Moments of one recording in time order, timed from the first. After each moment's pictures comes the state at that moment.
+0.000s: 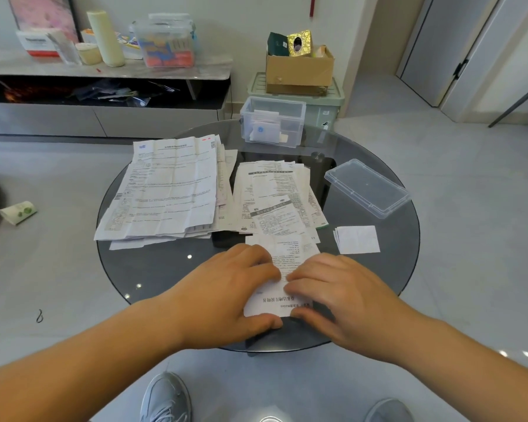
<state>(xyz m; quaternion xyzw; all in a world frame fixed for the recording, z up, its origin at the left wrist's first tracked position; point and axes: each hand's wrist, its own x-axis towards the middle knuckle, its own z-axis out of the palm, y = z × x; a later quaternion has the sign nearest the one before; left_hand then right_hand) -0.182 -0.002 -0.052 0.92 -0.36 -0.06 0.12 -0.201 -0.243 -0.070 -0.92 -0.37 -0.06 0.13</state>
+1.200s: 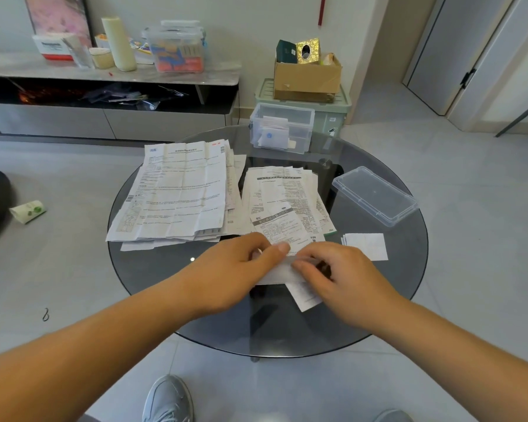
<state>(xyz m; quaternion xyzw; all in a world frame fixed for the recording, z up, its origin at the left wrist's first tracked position) -0.163 -0.007 -0.041 0.90 -0.12 -0.15 0.38 -0.176 -0.220 -0.060 -0.93 -0.16 -0.01 0.33</state>
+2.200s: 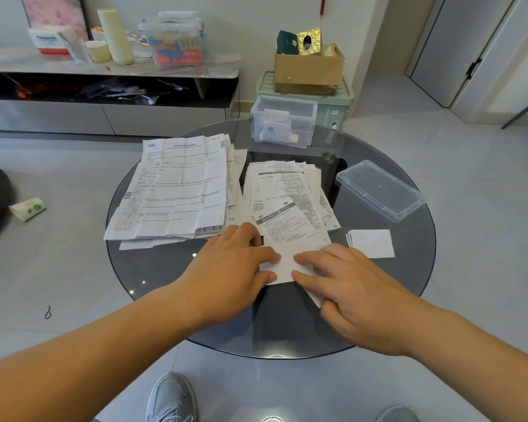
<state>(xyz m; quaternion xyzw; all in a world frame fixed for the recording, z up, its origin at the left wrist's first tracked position) -0.158 -0.005 -0.057 0.96 -0.25 -0.02 0.09 -0.188 -0.239 -0.064 -0.95 -0.31 0.03 0.04</state>
